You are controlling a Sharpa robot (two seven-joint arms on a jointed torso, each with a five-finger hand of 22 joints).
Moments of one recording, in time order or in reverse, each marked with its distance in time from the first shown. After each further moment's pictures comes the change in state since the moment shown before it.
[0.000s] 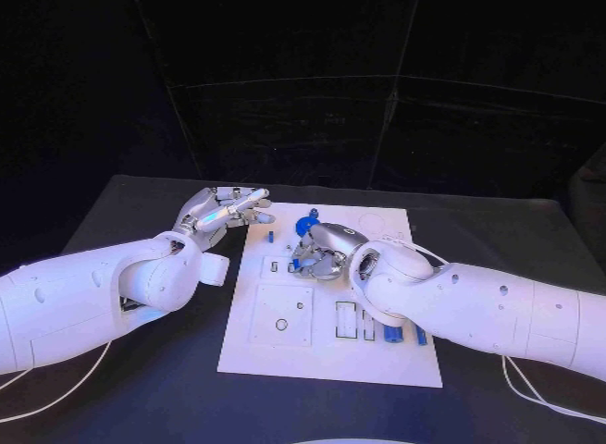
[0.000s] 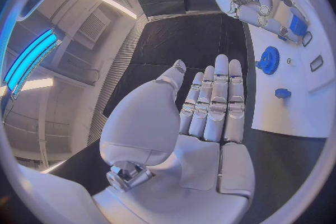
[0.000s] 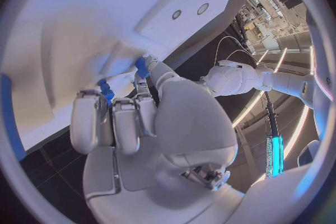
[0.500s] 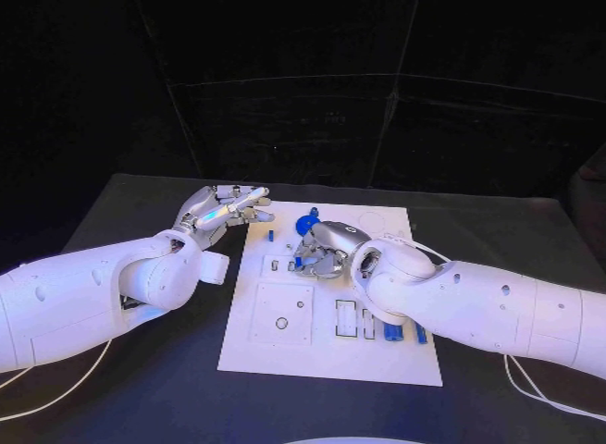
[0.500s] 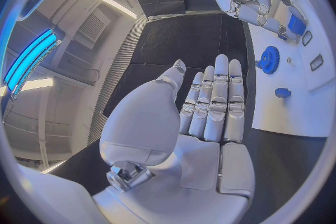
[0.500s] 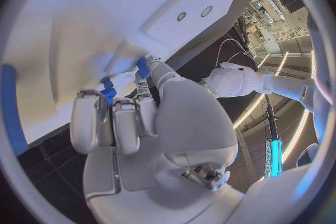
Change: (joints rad) left arm 0.000 0.002 0.000 -0.003 0.001 0.001 0.000; left_hand 0.000 0.000 0.000 0.000 0.000 0.000 0.000 0.000 0.000 0.000 0.000 0.000 0.000 0.000 0.000 0.000 0.000 0.000 0.000 0.000 0.000 0.000; right arm -0.001 -0.008 0.002 0.003 -0.029 0.006 -0.011; right_hand -0.010 -0.011 0.000 0.000 0.000 0.000 0.000 -0.001 0.000 0.000 0.000 0.000 0.000 0.000 0.000 0.000 0.000 0.000 0.000 0.000 0.000 0.000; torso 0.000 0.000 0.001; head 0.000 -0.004
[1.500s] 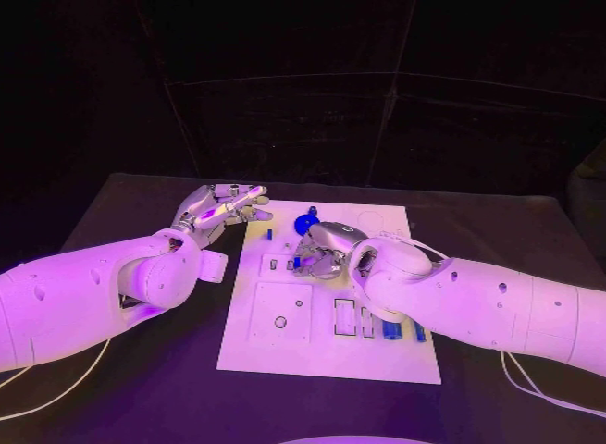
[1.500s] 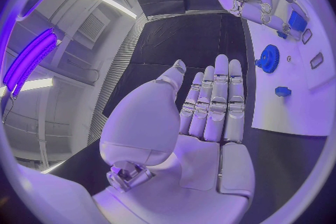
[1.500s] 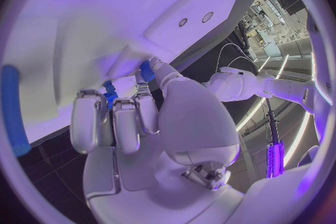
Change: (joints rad) left arm 0.000 0.005 0.000 -0.011 0.001 0.004 -0.002; left_hand 0.000 0.000 0.000 0.000 0.000 0.000 0.000 0.000 0.000 0.000 0.000 -0.004 0.000 0.000 0.000 0.000 0.001 0.000 0.000 0.000 0.000 -0.001; right arm 0.002 0.004 0.001 -0.004 -0.020 0.043 -0.015; right_hand -0.042 -0.042 0.011 0.004 0.010 -0.014 0.005 -0.021 -0.002 -0.014 0.014 -0.022 0.000 0.000 0.000 -0.004 0.000 0.000 0.000 0.000 0.000 -0.004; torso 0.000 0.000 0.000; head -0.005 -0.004
